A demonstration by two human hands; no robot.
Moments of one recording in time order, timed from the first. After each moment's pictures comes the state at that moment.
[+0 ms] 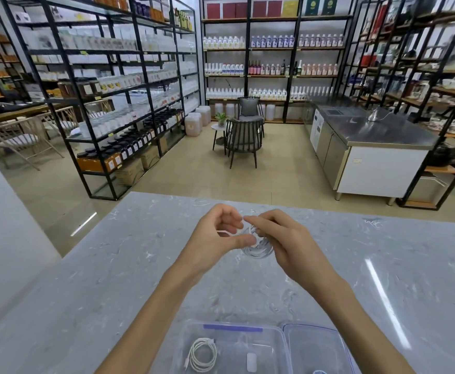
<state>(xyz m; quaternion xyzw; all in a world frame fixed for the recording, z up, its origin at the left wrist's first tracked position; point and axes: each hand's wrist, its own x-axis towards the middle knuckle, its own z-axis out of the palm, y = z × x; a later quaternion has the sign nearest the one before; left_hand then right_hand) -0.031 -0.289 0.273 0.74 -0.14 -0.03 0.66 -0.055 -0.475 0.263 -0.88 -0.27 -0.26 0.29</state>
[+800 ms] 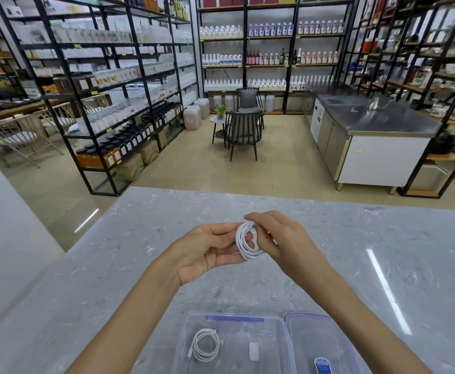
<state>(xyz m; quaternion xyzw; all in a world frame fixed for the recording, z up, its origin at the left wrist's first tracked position) -0.035 -0.273 0.268 0.54 -0.06 -0.32 0.78 -0.057 -0.468 0.251 -0.91 -0.21 -0.22 0.28</state>
